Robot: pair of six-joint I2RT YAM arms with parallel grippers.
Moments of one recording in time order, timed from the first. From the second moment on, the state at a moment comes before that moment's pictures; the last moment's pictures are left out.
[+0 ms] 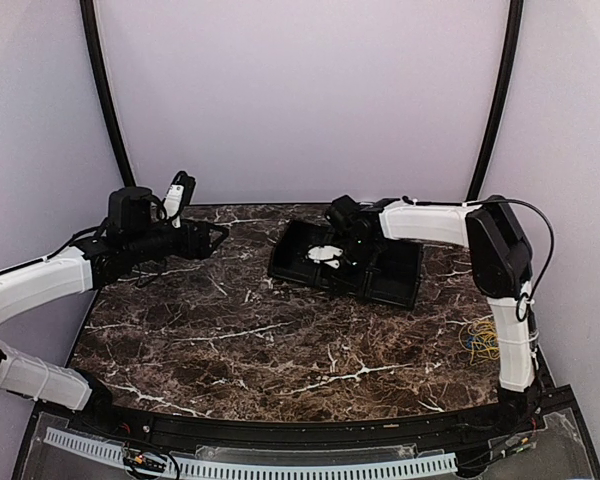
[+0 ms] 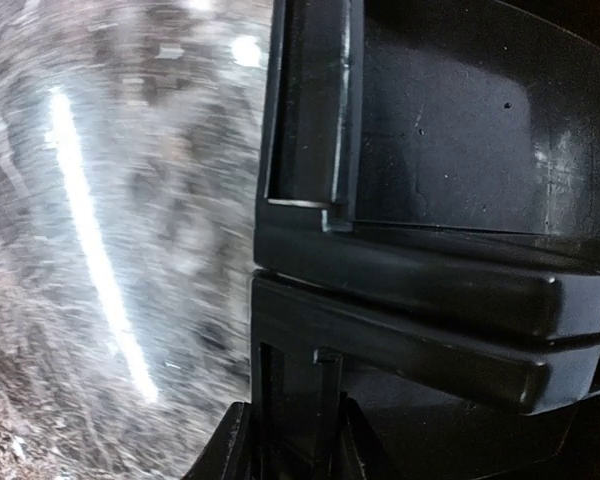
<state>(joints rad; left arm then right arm) -0.47 1.21 0.83 0.00 0.20 -0.20 0.68 2.17 1.71 -0.79 -0.16 -0.60</state>
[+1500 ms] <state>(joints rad) -0.49 1.21 0.83 0.00 0.28 -0.16 0.11 1.09 0.92 -1.07 -0.13 -0.98</state>
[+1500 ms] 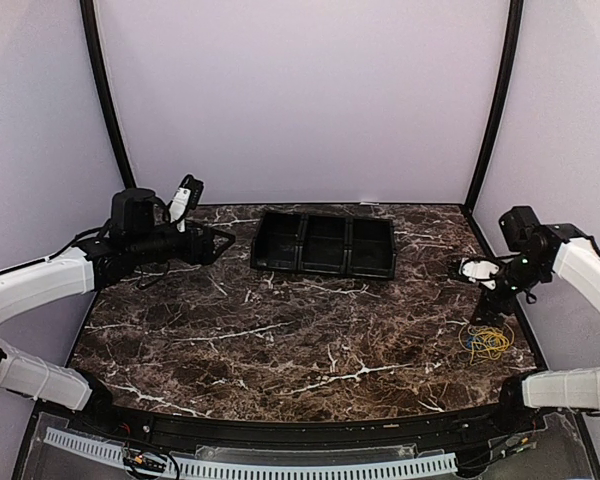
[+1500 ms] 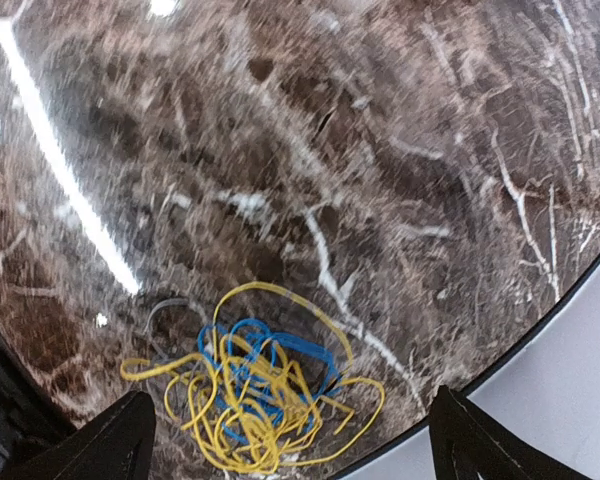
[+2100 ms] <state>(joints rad) -0.53 1.21 0.82 0.00 0.30 -0.14 0.01 1.29 0.65 -0.92 0.12 -1.10</state>
